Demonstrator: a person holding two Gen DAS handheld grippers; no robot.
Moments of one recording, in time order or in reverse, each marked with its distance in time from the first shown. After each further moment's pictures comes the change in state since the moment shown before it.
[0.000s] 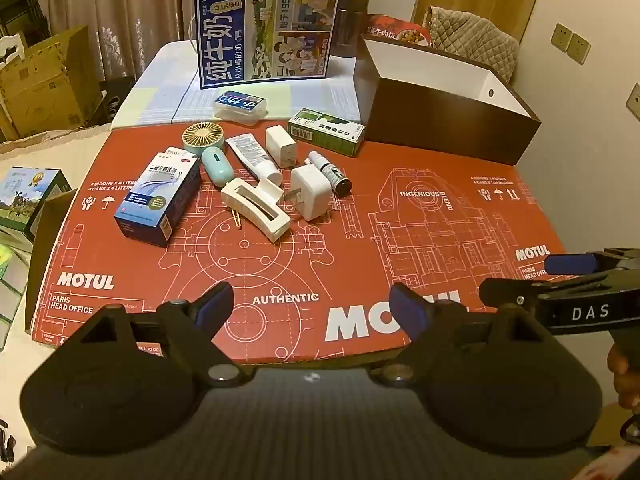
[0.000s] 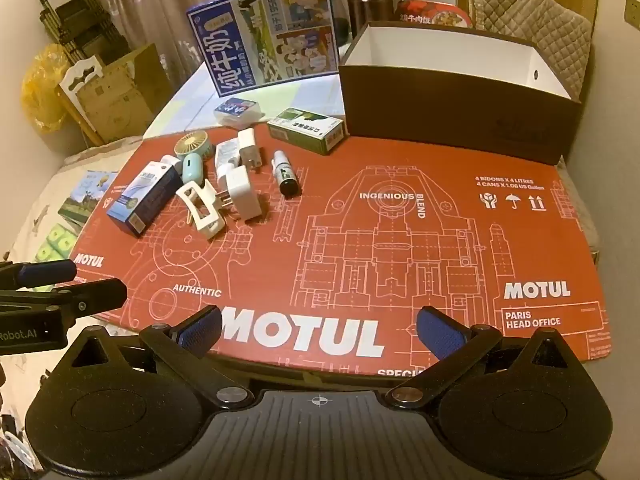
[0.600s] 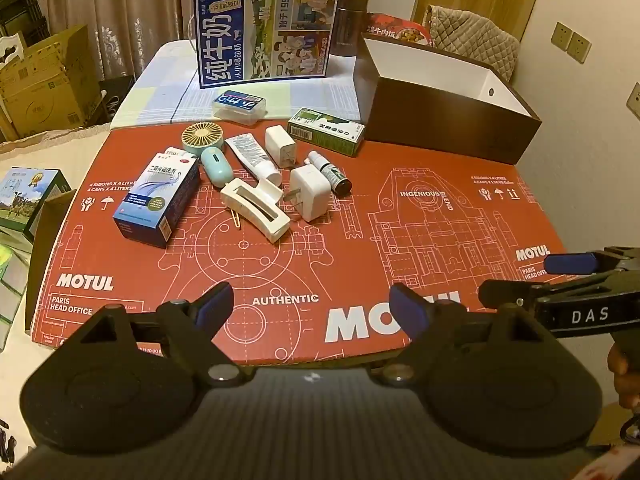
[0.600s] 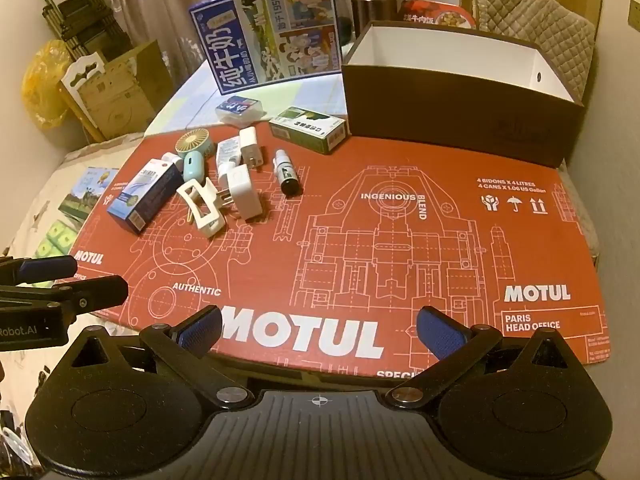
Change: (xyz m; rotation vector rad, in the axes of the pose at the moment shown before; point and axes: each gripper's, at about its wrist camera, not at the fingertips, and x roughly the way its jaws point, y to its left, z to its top) left arm 0.000 0.000 0.000 0.000 0.000 0.000; right arm 0.001 0.001 0.001 -0.001 -0.001 -0.002
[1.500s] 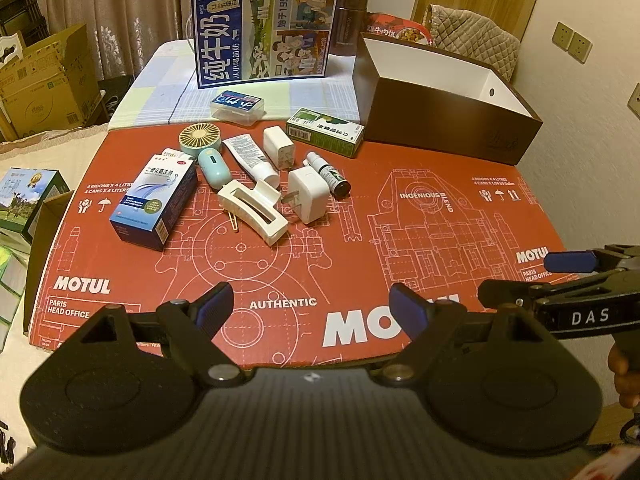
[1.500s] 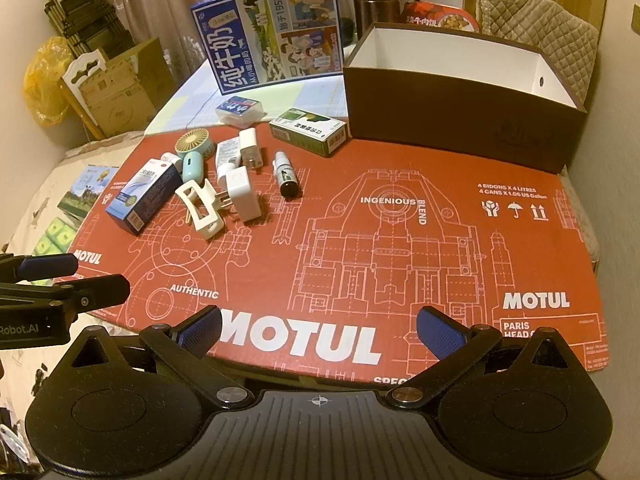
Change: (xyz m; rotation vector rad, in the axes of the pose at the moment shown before) left arm 0.000 0.000 0.000 0.000 0.001 -0.001; right arm 0.002 0.001 0.004 -0.006 -0.001 -0.007
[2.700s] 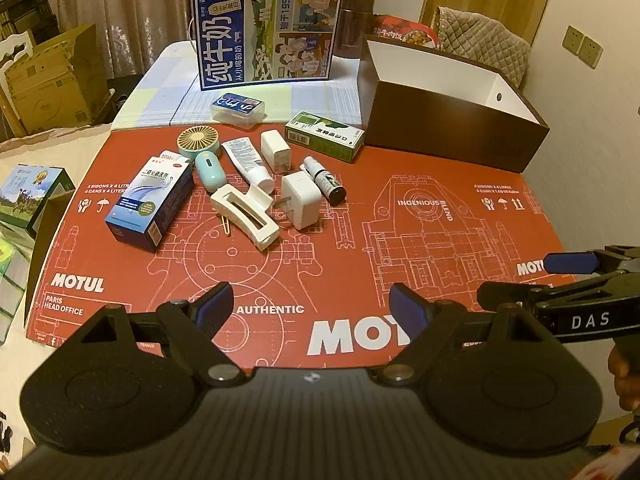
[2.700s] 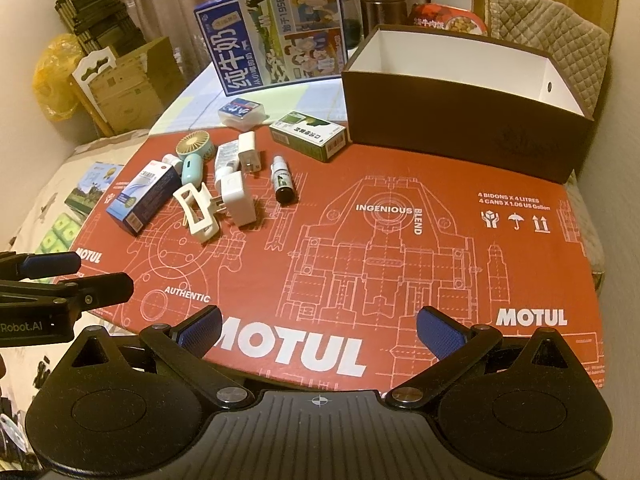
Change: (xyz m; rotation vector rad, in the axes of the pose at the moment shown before) left arm 0.000 -0.013 0.000 -0.020 -0.006 0.028; right arm 0.001 -0.020 0.007 -0.040 0.001 0.030
